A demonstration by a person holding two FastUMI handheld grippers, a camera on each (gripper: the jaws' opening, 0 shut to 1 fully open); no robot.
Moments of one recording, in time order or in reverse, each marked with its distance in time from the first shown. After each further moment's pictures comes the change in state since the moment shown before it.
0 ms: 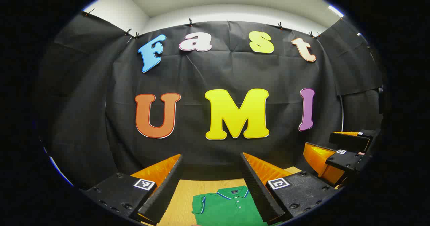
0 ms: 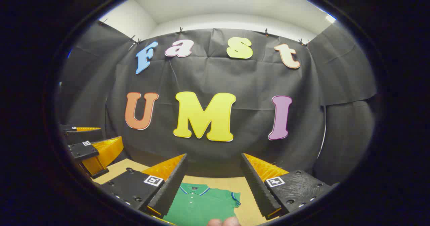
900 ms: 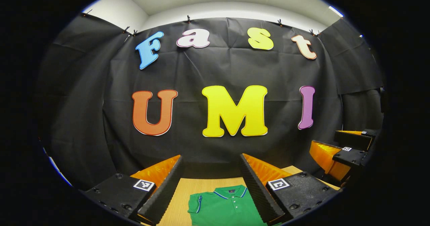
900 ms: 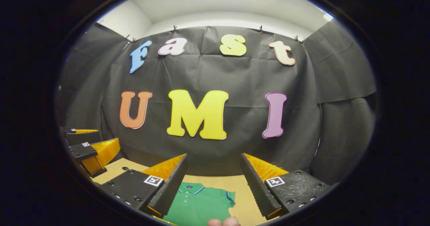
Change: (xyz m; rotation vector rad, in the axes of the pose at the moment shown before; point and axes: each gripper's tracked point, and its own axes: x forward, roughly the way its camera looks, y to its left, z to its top) left arm 0.013 -0.012 -0.009 -0.003 0.031 0.005; right arm 0.010 -0.031 -0.004 0.005 0.015 -0.027
